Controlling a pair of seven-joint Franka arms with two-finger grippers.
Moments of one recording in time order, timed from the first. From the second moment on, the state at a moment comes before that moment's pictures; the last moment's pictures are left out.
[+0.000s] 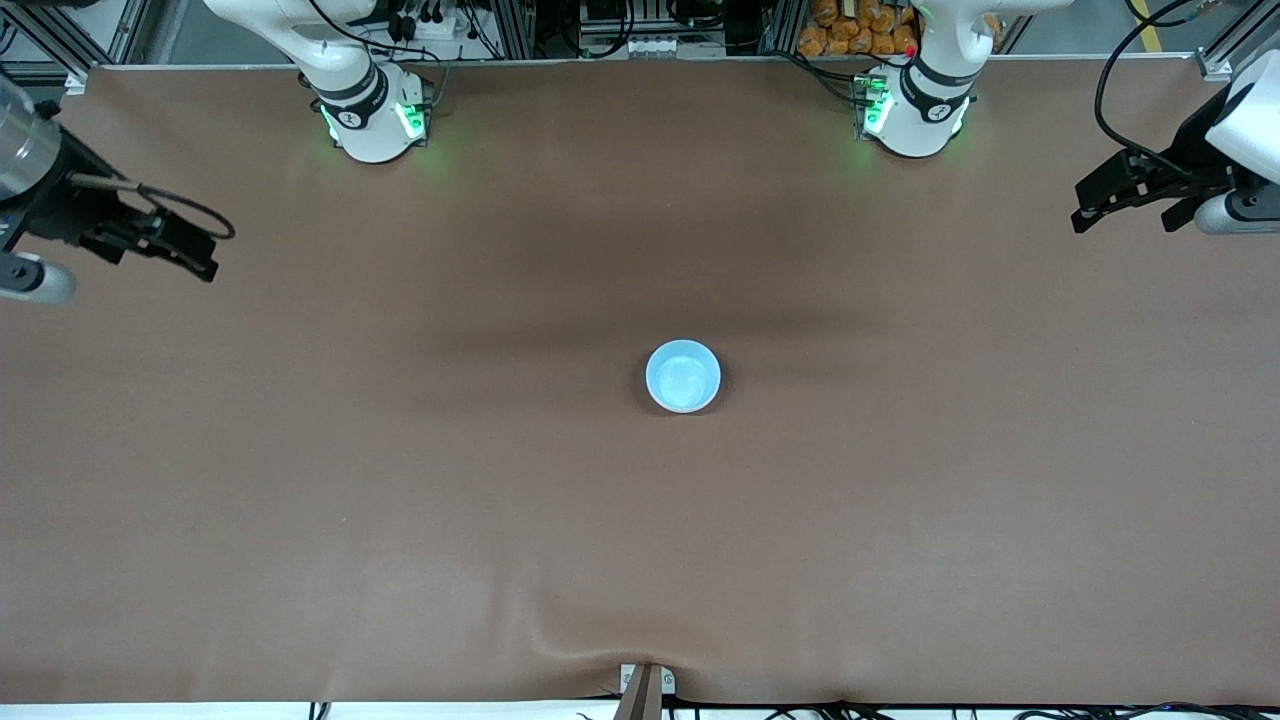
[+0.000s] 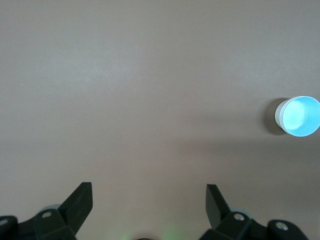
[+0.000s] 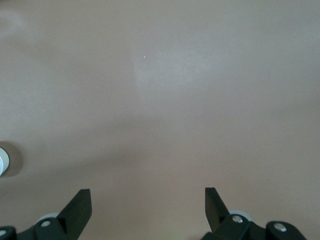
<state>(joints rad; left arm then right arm) -0.04 -0.13 -0.03 -1.67 -0.03 1.55 -0.09 0.02 0.07 0.15 -1.39 -0.07 1.42 0.35</state>
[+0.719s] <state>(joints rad) -0.04 -0.13 -0.02 -1.66 -0.03 1.54 -0.08 0.01 -0.02 0.12 -1.47 -0.06 1.48 0.24</state>
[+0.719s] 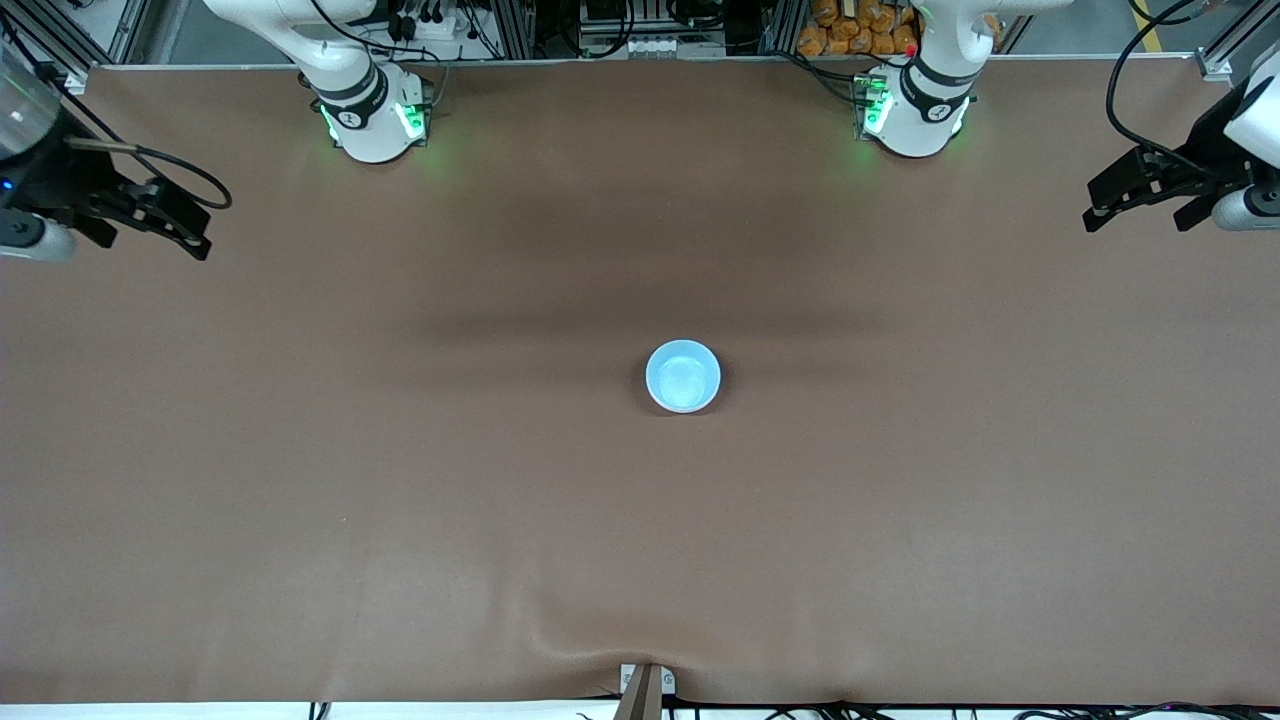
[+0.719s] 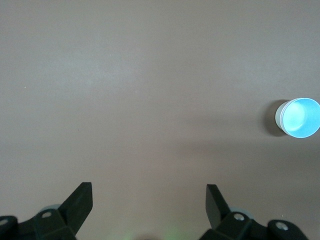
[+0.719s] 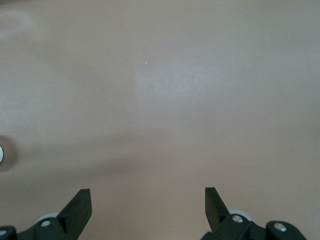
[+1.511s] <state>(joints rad) -0.04 -0.13 -0.03 -1.66 -0.03 1.51 -0.08 0.02 -0.02 0.06 -1.46 -0.02 1.39 0.12</state>
